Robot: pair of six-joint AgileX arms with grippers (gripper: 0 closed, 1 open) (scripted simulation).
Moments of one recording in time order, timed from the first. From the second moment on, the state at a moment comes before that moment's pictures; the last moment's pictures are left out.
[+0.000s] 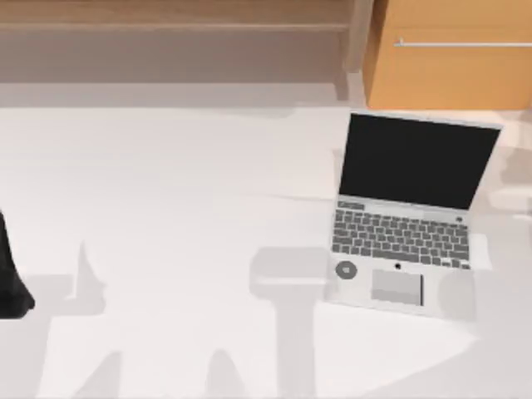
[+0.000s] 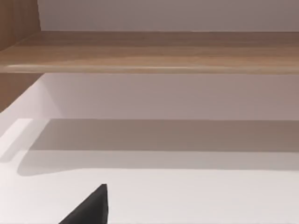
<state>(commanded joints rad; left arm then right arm) 0.00 0.00 0.00 0.00 0.00 0.00 -0.20 2.05 0.62 1.33 -0.16 -0.01</state>
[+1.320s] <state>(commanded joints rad) 0.00 0.00 0.00 0.00 0.00 0.00 -0.09 1.69 0.58 1.16 -0.04 0.02</state>
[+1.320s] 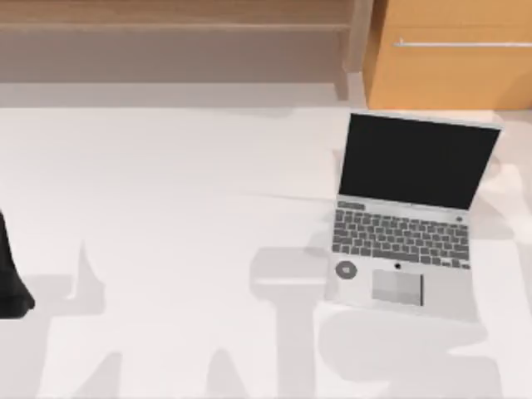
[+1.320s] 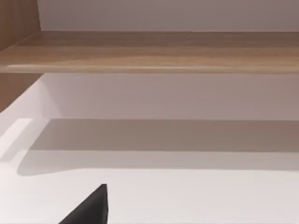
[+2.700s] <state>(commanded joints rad) 0.00 0.00 0.00 0.00 0.00 0.00 0.11 1.19 0.12 0.92 0.14 0.02</state>
